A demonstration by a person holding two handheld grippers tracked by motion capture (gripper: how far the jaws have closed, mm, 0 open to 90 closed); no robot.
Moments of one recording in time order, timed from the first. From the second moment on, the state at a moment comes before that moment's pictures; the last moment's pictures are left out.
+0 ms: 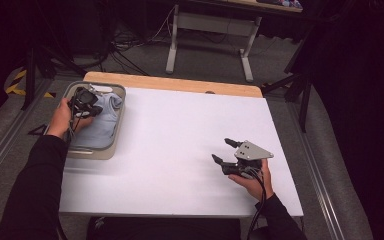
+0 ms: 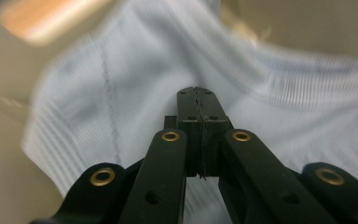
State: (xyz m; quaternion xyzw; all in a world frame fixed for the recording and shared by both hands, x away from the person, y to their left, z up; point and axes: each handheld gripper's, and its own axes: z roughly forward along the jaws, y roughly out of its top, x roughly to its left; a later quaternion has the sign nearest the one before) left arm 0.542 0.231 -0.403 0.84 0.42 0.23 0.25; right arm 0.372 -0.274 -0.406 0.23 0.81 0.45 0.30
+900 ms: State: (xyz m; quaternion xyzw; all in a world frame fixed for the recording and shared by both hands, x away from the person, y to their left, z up) left arm 0.548 0.221 -0.403 0.83 0.42 0.25 0.26; right arm 0.372 -0.276 -0.406 0.23 0.81 0.45 0.30
